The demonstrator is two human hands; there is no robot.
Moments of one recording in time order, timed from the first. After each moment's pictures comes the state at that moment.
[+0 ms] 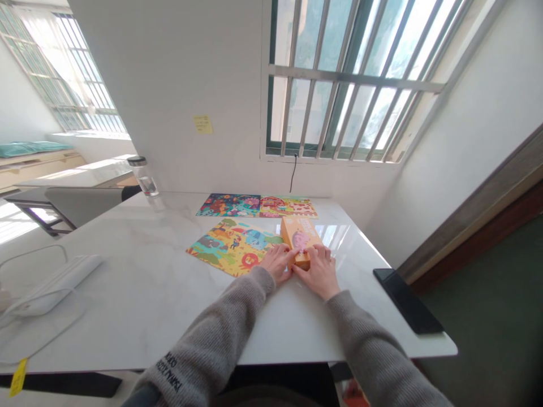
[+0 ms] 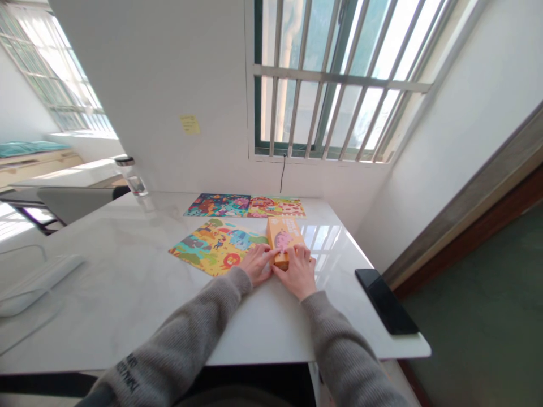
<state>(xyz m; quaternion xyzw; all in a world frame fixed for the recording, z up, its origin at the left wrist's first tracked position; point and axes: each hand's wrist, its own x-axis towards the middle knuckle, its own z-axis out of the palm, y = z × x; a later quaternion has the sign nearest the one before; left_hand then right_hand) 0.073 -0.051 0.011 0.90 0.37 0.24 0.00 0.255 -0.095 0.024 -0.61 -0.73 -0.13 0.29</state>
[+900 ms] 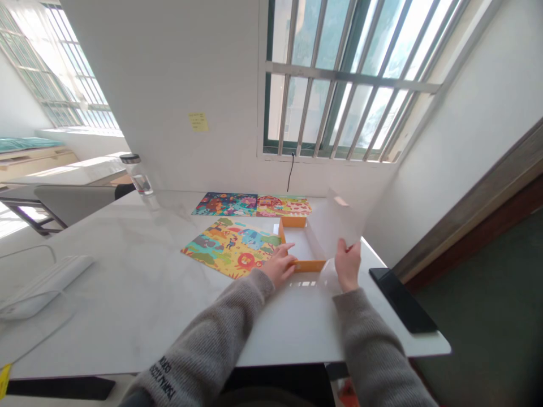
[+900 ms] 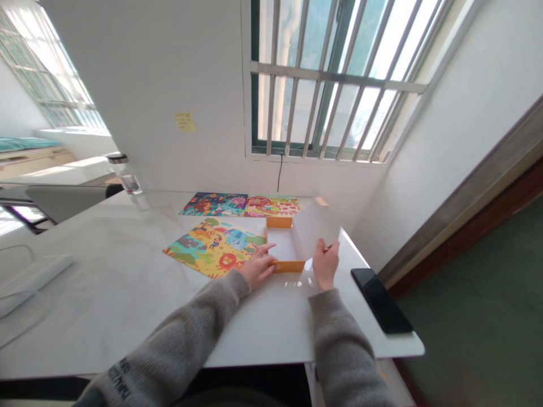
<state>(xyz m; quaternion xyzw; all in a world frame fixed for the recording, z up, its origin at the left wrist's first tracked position) 0.085 -0.053 0.002 0.87 0.31 0.36 0.11 0.323 -0.065 0.044 -0.72 -0.41 0.06 0.56</state>
